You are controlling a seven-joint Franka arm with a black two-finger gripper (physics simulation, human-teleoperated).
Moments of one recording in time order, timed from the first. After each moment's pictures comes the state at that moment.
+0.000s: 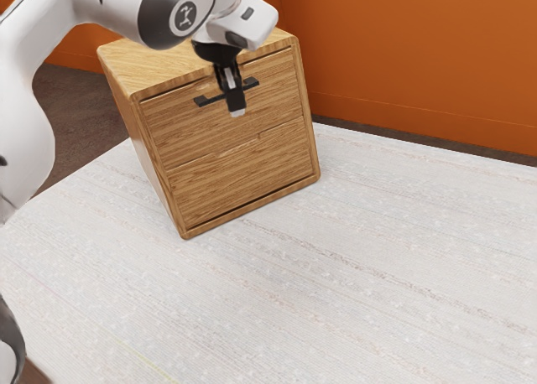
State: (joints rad) arm -0.01 0.36 0.00 -0.94 0.33 1.60 0.72
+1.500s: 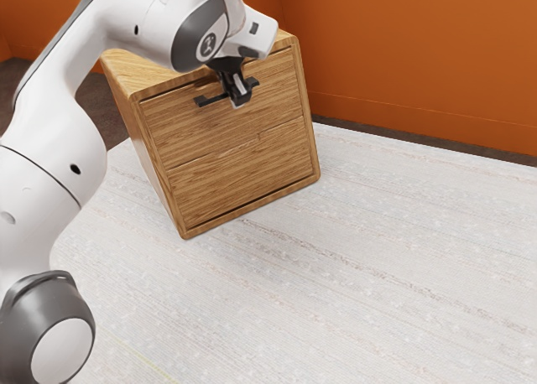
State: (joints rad) arm 0.04 0.62 0.08 -0.68 0.33 1.69 0.59
